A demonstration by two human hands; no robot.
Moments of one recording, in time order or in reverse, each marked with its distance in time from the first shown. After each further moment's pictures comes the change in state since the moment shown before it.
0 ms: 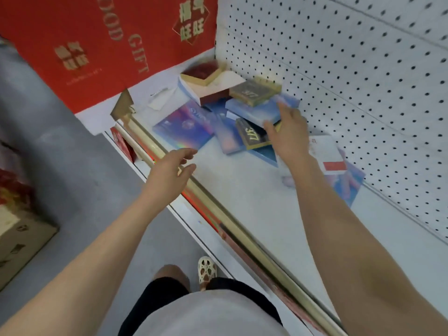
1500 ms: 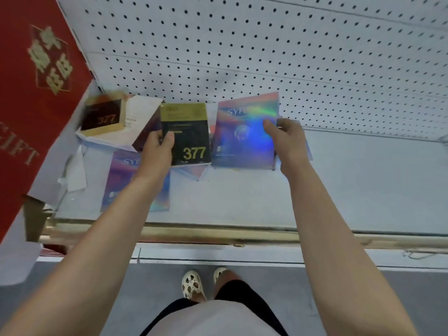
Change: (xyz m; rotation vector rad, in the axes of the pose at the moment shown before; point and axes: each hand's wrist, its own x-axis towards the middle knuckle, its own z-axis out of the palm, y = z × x) left_hand 0.188 0.032 0.020 -0.548 -0.473 -0.118; right_hand -0.064 -0.050 -0.040 0.722 0.540 0.903
